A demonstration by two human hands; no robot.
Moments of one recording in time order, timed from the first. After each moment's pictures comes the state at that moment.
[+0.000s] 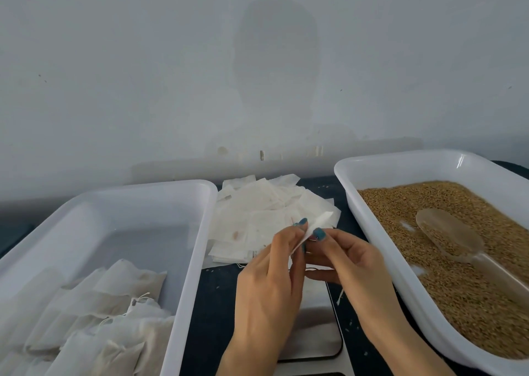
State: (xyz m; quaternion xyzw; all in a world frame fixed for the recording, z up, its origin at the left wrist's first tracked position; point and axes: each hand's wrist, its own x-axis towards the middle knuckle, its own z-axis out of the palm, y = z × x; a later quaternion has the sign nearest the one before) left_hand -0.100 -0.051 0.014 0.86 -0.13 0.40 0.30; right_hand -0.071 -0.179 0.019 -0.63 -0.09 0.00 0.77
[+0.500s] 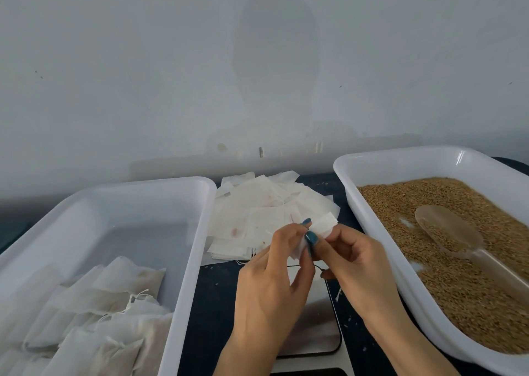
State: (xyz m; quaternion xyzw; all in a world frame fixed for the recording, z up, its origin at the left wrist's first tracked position) left_hand -0.103 -0.052 0.014 0.86 -0.13 0.37 0.33; right_hand -0.074 -0.183 0.020 -0.70 -0.12 -0.07 0.70
